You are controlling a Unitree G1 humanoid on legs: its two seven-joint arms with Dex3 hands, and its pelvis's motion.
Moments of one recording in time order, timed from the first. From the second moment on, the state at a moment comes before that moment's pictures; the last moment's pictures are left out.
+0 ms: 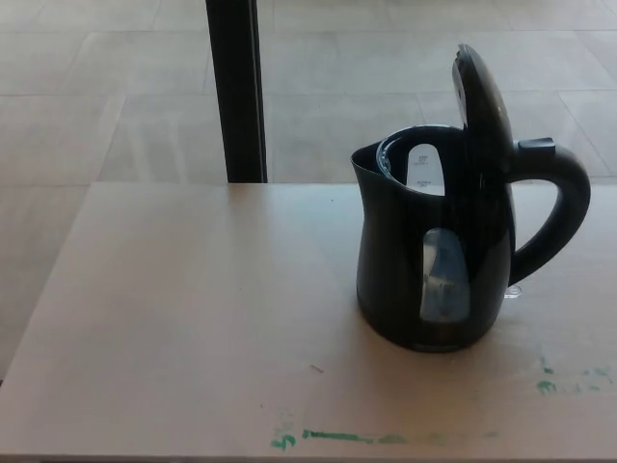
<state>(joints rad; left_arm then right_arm) 0.05 0.58 0.45 1.13 -0.14 0.05 -0.31 0.35 -0.41 -0.50 0.69 0.15 -0.05 0.27</state>
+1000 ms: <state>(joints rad) 0.02 0.62 0.51 1.20 -0.22 0.05 -0.45 -0.31 -0.85 -0.49 0.17 0.30 0.19 0.29</state>
